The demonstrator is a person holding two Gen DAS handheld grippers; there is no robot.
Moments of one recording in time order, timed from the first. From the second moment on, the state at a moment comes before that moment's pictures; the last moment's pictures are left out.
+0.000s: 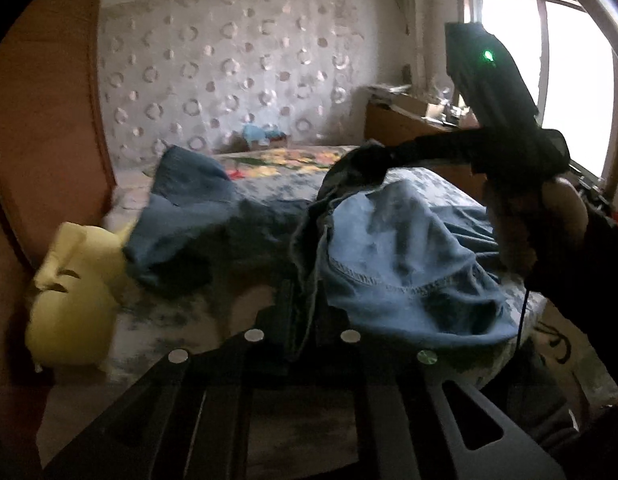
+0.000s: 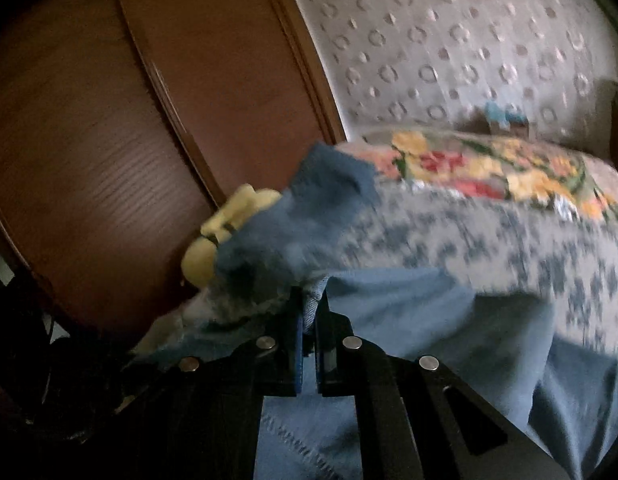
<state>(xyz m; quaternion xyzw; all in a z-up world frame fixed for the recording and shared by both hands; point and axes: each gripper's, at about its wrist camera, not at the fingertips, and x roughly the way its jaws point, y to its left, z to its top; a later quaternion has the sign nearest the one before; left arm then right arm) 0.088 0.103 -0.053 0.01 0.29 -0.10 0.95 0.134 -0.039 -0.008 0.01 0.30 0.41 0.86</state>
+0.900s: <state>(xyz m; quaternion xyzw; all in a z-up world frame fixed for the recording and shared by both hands) 0.093 0.128 -0.077 -0.01 0.32 -0.07 0.94 0.055 -0.107 -0.019 -0.05 0.25 0.34 0.90</state>
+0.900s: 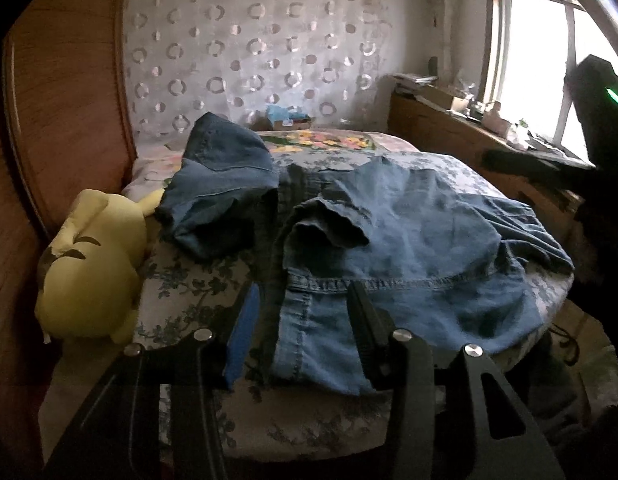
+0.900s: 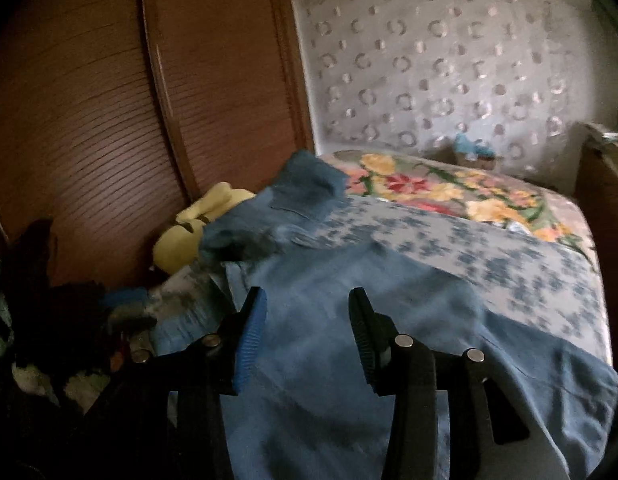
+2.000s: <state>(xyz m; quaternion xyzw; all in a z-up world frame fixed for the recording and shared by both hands) 0.129 0.107 -0.100 0.04 0.36 -0.07 0.93 0.021 -0.187 -0.089 -0.02 0.28 0.25 0.93</state>
